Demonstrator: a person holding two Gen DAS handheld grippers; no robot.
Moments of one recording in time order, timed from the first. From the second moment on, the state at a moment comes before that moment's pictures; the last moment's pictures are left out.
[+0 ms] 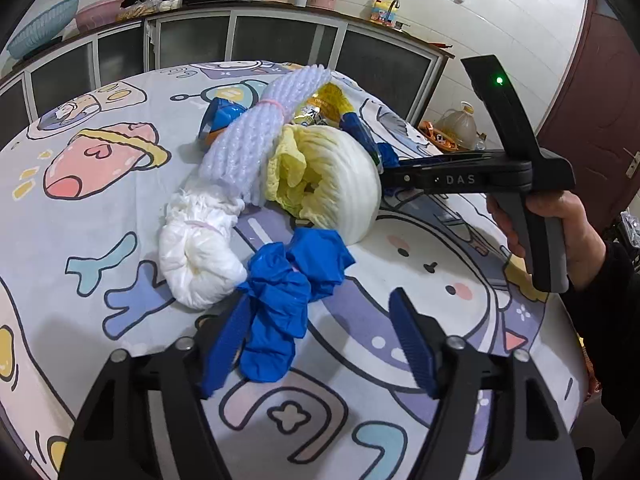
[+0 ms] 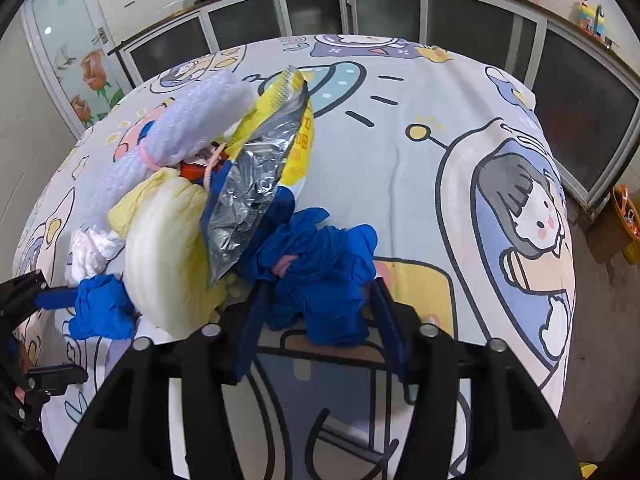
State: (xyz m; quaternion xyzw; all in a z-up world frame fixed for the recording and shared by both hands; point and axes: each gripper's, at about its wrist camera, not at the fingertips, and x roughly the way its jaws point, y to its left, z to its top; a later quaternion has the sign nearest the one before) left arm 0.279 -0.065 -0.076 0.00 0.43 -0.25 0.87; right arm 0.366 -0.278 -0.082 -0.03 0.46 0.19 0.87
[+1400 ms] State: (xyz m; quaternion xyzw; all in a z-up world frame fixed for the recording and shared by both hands) left arm 0.182 -0.062 0.005 -0.03 0.36 -0.28 0.89; right arm 0.172 -0.328 0.025 0.03 0.34 0.16 0.92
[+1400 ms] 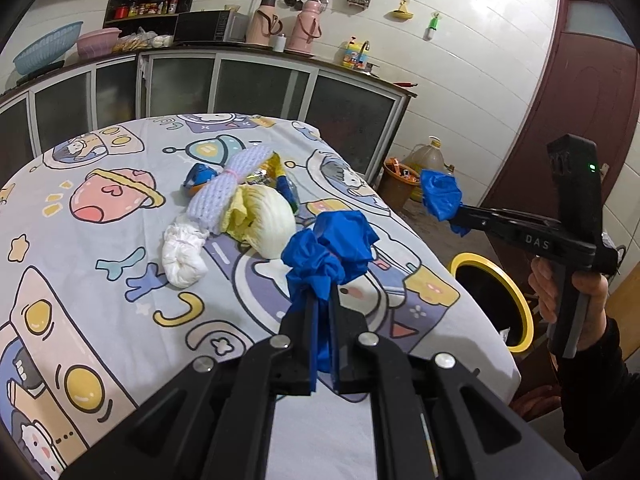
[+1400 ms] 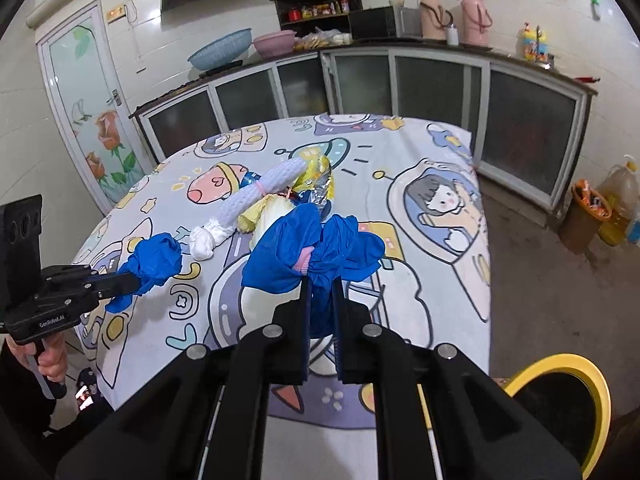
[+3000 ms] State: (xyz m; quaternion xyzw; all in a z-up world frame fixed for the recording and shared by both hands) left arm 0.180 -0.404 -0.042 0.09 0.39 -0.50 0.77; right arm 0.048 -0.555 -0.051 0.12 0.36 -0.20 0.90
